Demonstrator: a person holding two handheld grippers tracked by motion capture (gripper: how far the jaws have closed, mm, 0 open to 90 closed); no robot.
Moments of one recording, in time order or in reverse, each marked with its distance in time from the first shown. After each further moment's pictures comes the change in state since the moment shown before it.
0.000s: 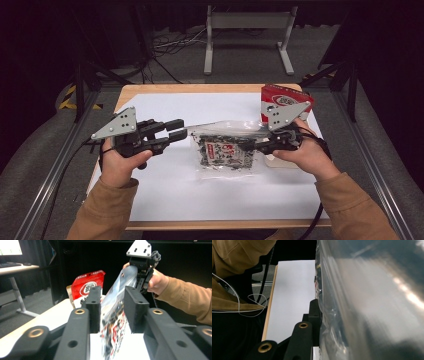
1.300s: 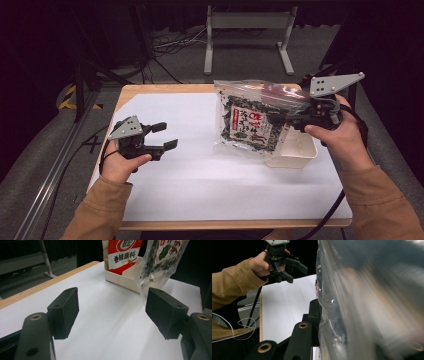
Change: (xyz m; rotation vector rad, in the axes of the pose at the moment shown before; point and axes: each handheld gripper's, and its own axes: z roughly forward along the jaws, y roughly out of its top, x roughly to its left) left arm 0.042 -0.069 -0.003 0.195 0.198 -0.088; right arm -0.013 0.028 -0.084 -0.084 -0.171 0.166
